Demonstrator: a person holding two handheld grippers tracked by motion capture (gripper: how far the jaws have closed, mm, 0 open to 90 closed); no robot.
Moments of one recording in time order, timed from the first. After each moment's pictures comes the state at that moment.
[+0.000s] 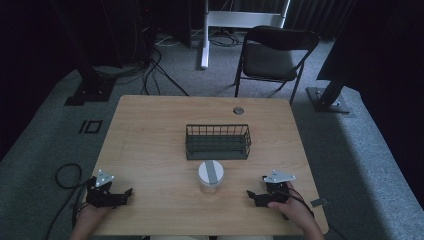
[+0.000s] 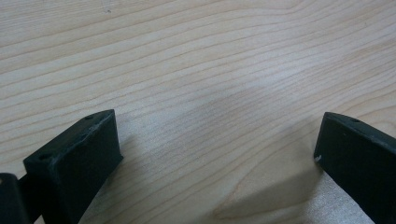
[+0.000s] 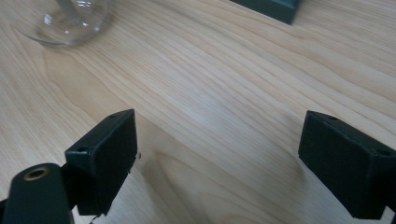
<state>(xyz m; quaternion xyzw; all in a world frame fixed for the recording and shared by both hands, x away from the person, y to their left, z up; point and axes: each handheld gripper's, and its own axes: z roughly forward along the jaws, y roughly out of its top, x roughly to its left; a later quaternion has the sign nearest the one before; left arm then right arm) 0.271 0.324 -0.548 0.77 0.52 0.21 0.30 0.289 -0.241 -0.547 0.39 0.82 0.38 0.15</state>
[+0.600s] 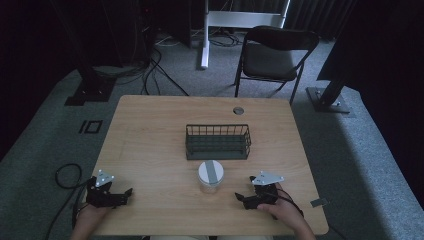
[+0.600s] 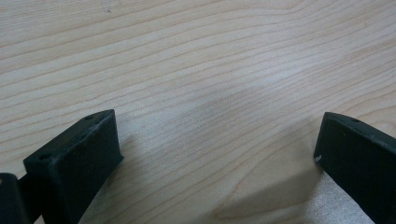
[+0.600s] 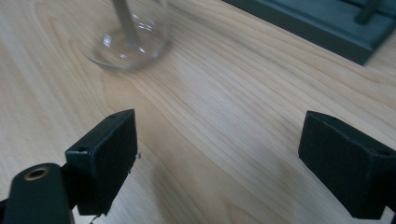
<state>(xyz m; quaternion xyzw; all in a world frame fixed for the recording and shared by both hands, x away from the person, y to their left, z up) 0.271 0.324 -0.548 0.77 0.52 0.21 0.30 0.285 -0.205 -0.544 0.34 0.83 0.41 0.13</state>
